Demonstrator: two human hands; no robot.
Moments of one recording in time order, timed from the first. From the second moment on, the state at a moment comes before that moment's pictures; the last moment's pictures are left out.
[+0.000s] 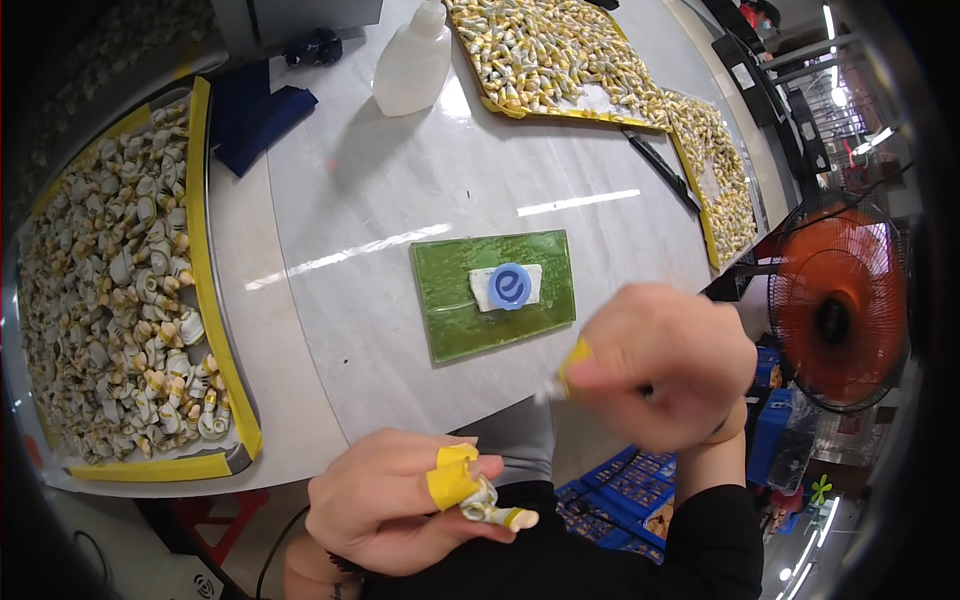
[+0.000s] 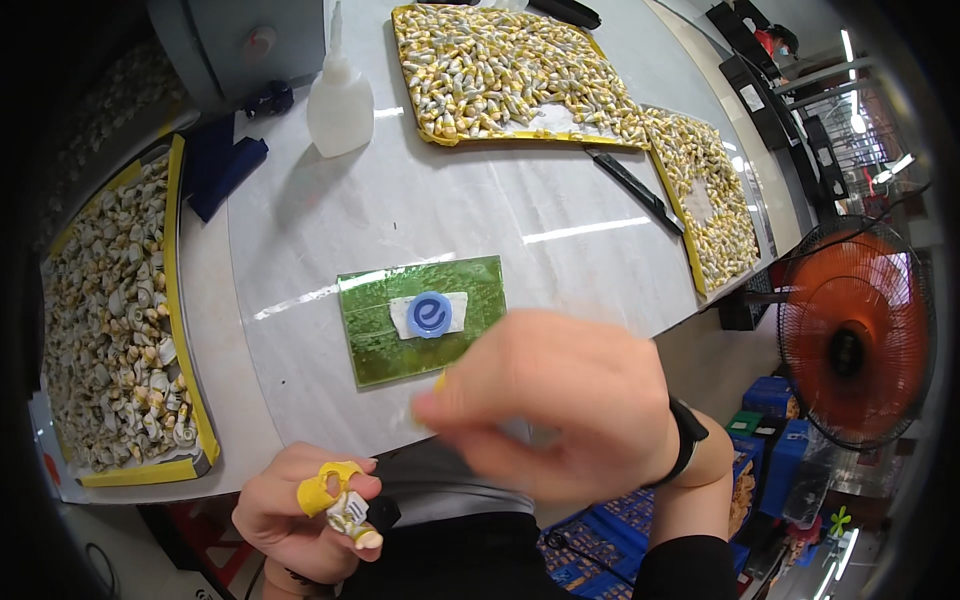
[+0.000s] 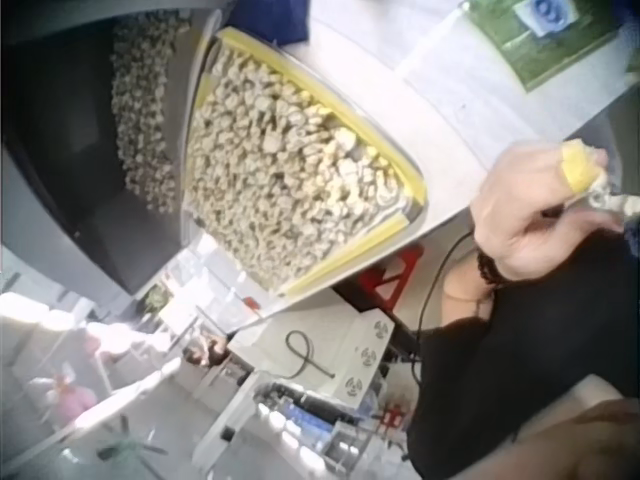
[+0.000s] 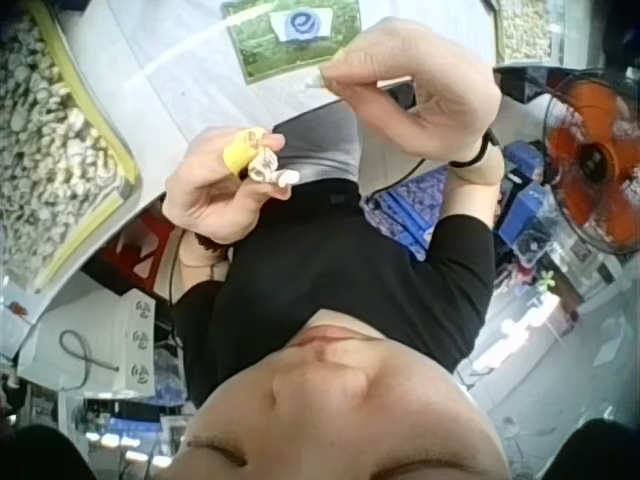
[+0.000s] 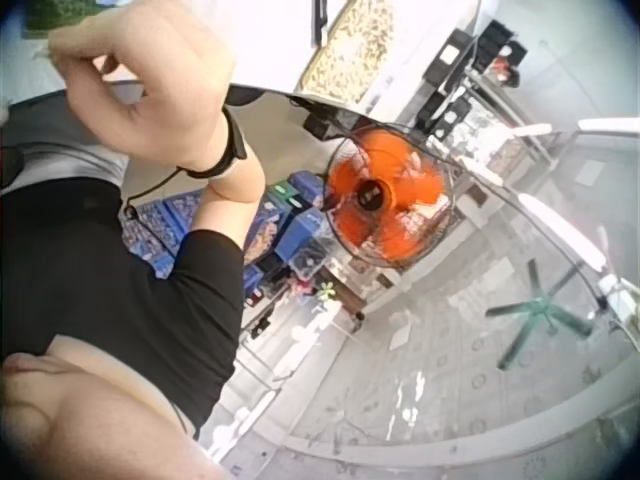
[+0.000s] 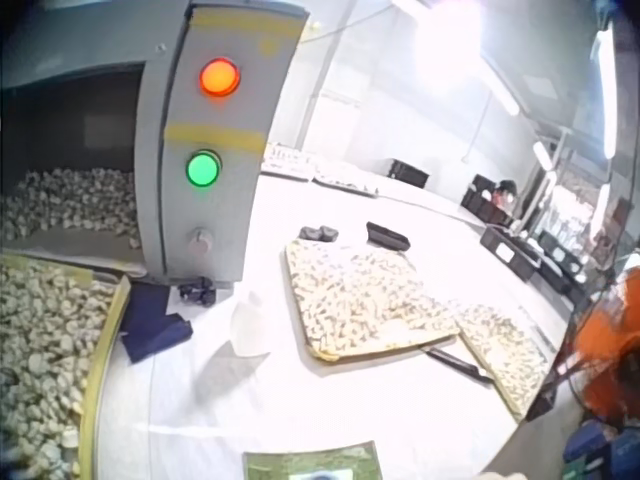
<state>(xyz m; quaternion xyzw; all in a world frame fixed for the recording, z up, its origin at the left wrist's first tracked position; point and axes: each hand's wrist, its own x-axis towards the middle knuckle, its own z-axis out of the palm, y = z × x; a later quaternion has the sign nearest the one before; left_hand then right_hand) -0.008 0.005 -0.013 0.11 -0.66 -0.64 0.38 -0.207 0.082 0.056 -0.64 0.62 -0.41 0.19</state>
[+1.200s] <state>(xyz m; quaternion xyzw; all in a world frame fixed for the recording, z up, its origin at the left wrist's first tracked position) -0.017 0.008 -0.003 0.11 -0.75 -0.51 0.40 -0.184 0.096 0.047 -0.73 0.50 -0.45 0.14</state>
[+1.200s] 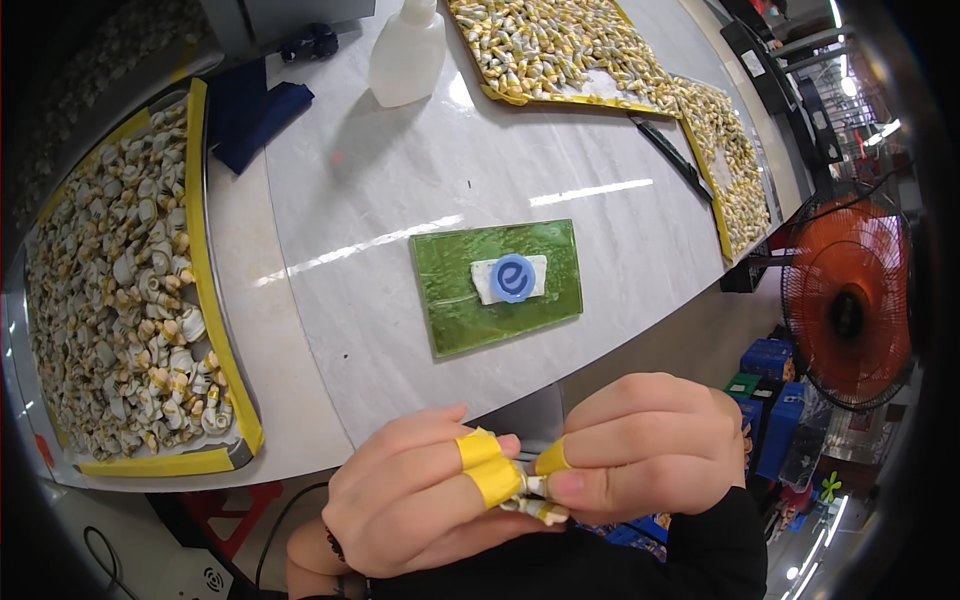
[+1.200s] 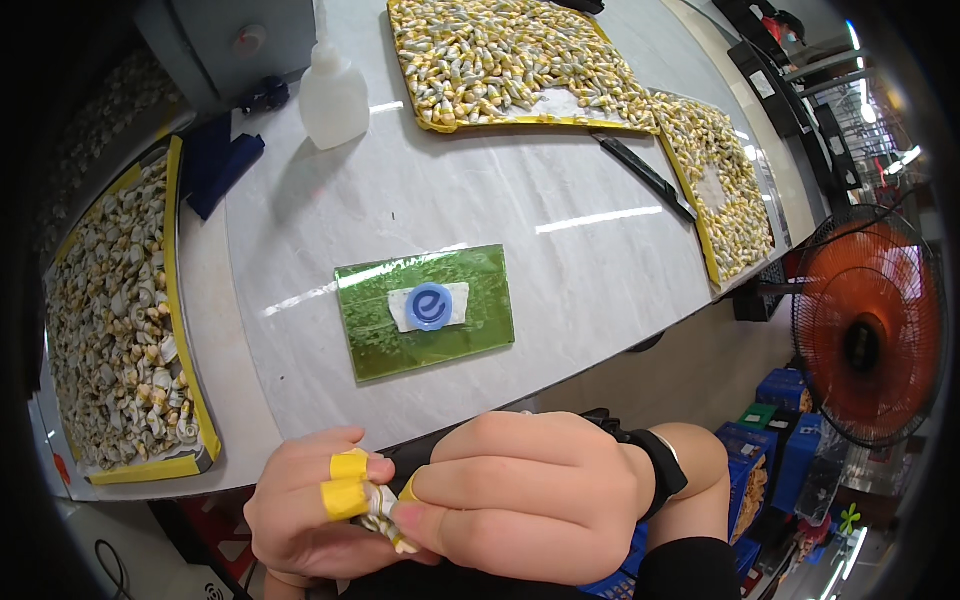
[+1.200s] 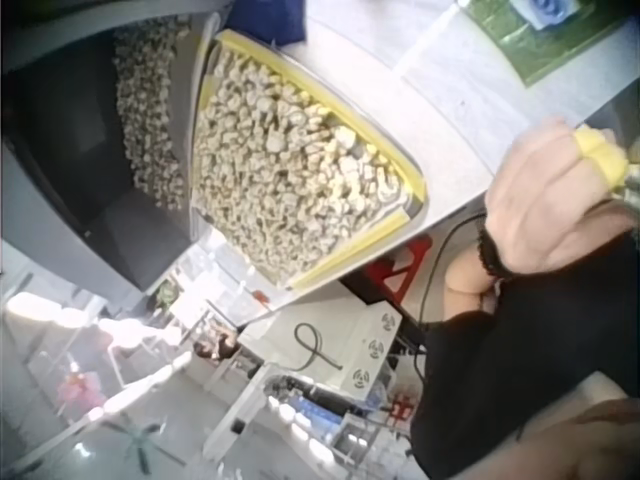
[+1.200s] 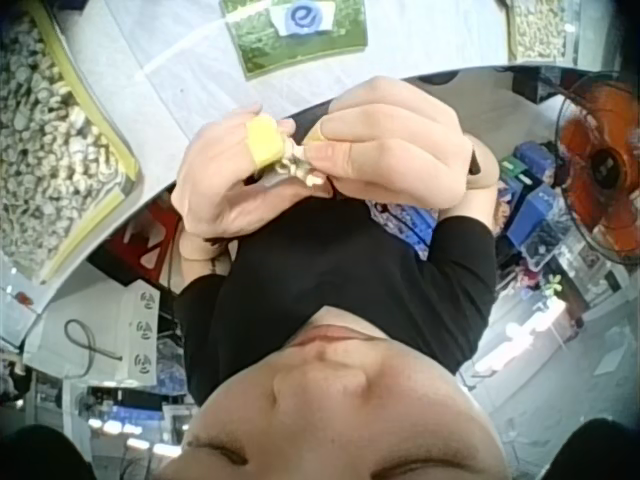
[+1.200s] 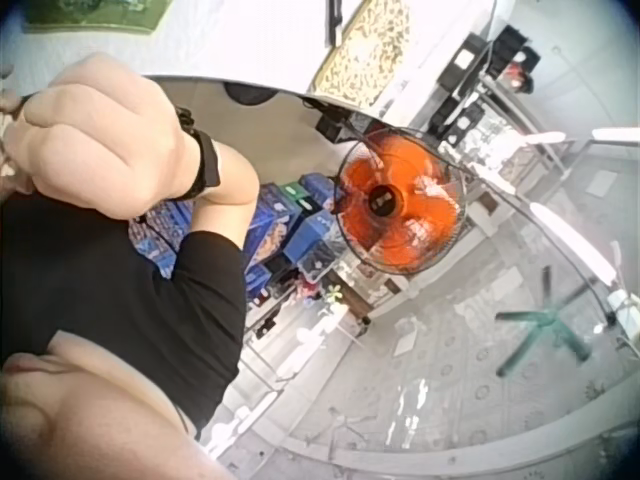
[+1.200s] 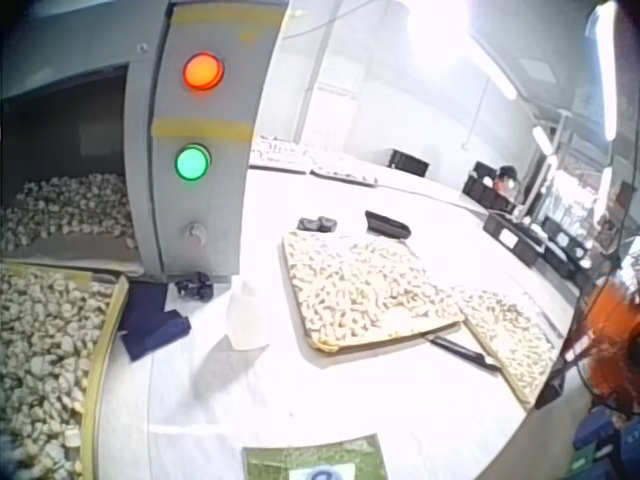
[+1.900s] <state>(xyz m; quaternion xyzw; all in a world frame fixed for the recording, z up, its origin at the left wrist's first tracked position) -0.013 0.004 -0.012 0.10 -0.43 -0.89 0.13 -0.195 0.086 0.058 -0.61 0.53 -0.39 0.44</state>
